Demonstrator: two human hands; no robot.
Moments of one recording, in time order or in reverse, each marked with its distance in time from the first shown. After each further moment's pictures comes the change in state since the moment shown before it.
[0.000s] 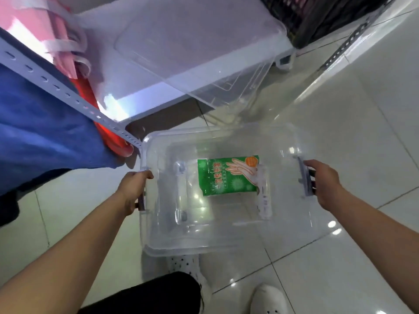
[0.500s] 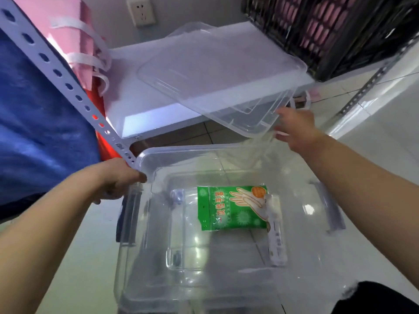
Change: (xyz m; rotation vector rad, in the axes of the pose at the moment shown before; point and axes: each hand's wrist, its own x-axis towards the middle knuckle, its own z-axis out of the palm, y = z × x) left_hand 0.047 0.050 -0.026 0.699 0.166 0.298; right_hand 0.053 -0.115 0.165 0.066 -0.207 -0.490
